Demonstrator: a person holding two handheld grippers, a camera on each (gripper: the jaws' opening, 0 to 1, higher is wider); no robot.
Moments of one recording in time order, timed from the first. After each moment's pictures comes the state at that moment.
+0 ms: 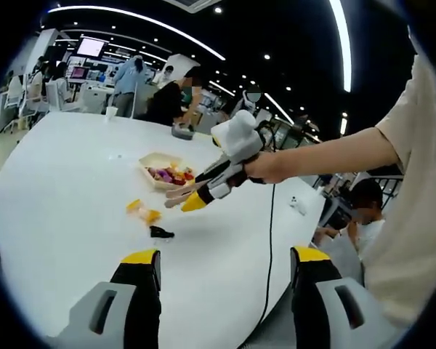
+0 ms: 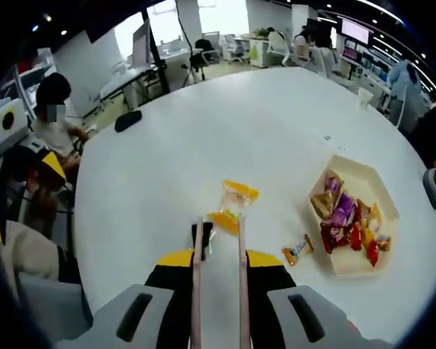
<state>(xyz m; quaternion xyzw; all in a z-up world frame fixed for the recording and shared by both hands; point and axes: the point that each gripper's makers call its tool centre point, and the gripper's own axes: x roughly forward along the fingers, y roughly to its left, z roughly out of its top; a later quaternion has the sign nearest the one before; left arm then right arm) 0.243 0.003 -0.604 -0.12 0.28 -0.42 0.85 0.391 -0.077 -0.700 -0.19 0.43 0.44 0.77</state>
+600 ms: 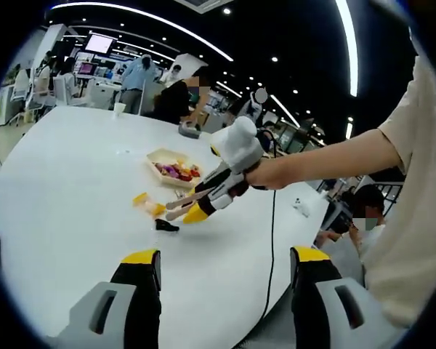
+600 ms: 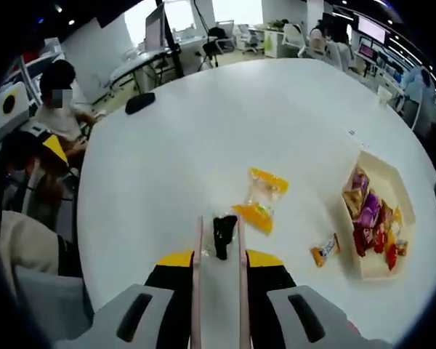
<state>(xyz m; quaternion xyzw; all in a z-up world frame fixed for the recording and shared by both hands) 0.238 0.015 -0.611 -0.14 0.29 -0.40 0.86 0.363 -0.055 -0.721 -0.21 0.45 0.47 0.73</state>
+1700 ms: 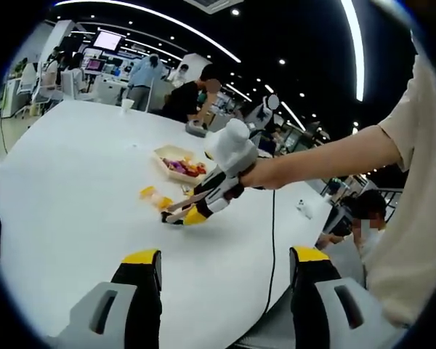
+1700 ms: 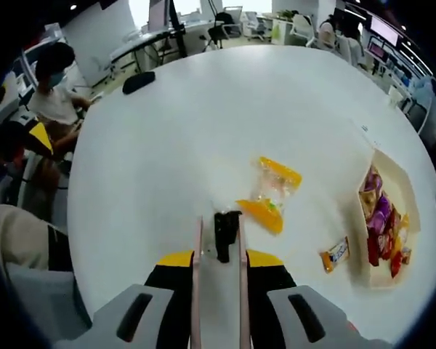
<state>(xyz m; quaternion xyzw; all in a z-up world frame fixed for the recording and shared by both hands) 0.233 0.026 -0.619 -0.15 0.29 -0.38 0.86 0.365 -0.051 -0.745 -0.25 0.47 0.46 0.71</state>
